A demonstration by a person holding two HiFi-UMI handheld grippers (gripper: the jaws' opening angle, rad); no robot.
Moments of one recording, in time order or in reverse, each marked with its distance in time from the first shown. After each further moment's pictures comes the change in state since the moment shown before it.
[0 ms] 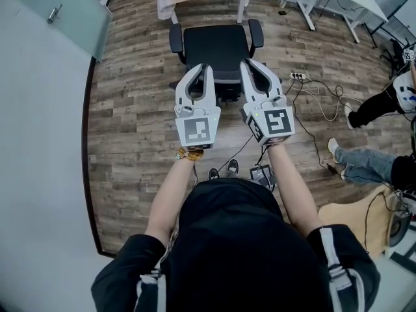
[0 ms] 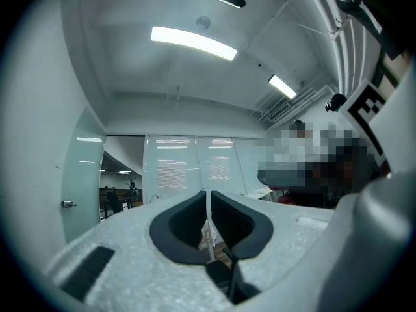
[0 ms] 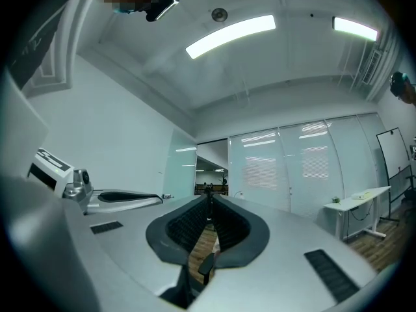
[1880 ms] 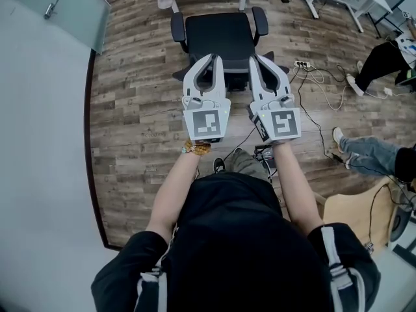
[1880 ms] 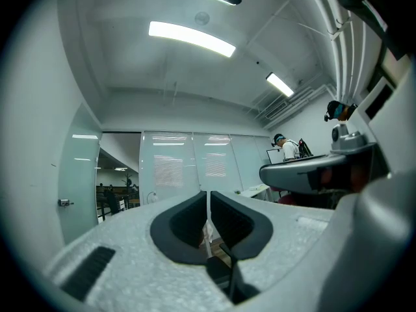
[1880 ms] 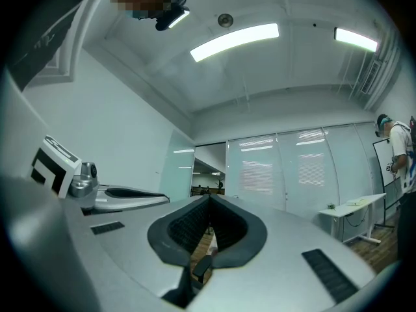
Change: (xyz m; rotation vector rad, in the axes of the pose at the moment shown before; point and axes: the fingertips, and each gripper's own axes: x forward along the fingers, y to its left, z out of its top) left arm 0.000 -0.003 -0.010 0.008 0.037 -0.036; right arm -0.009 0.012 -0.005 -0.043 -0.034 -0.037
